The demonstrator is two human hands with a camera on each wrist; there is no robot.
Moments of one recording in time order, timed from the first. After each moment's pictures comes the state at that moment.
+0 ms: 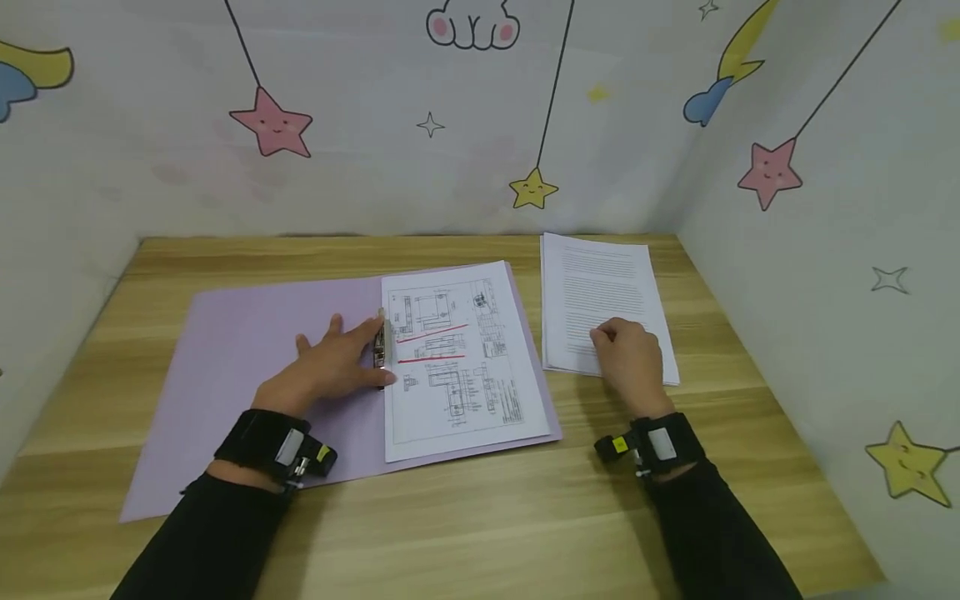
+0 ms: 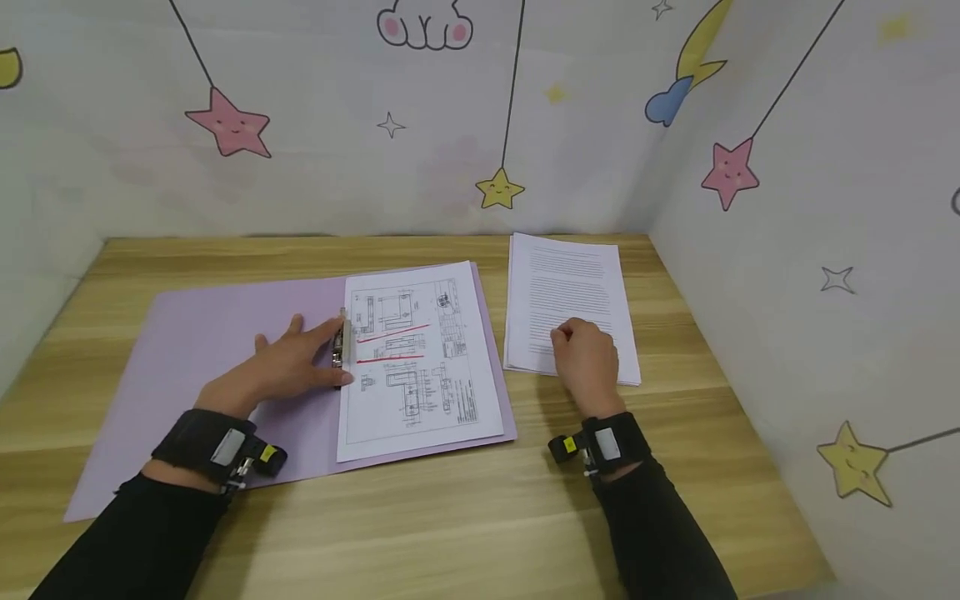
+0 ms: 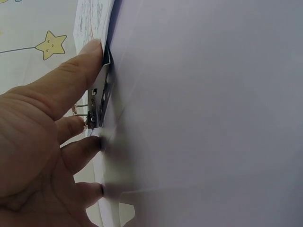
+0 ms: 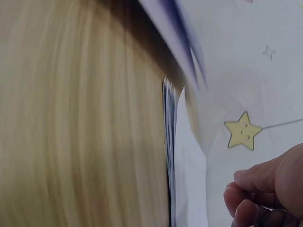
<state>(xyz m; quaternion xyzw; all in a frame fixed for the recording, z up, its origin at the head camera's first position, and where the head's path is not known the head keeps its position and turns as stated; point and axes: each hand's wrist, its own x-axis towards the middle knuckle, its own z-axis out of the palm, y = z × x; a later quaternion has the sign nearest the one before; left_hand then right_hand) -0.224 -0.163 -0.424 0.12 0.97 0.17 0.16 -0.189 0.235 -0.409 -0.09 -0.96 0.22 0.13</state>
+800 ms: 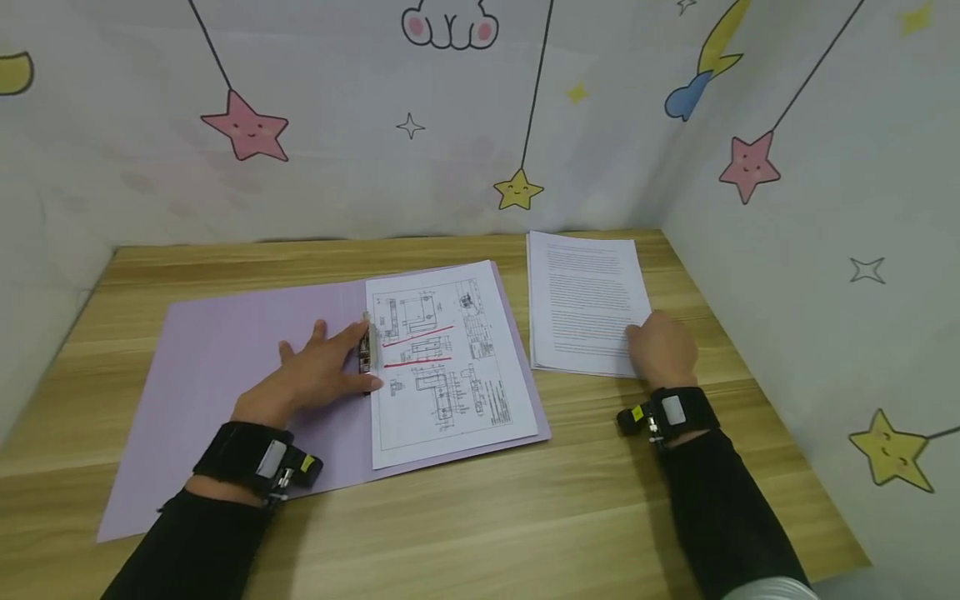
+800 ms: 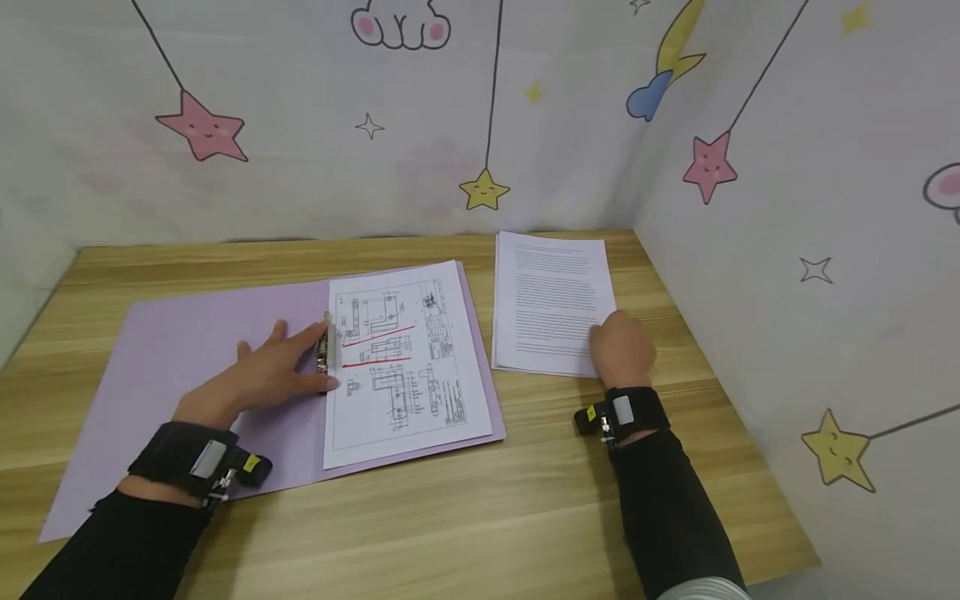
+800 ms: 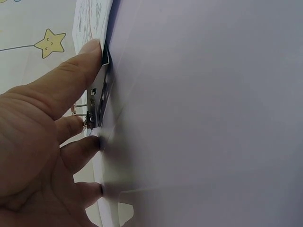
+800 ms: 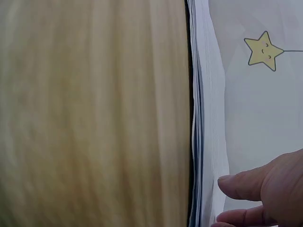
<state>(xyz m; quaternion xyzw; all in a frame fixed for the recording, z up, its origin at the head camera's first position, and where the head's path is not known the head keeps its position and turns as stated) -0.225 -0.166 -0.423 0.14 0.96 0.18 0.16 -0.205 0.307 -0.419 -0.22 -0.97 0.11 0.02</state>
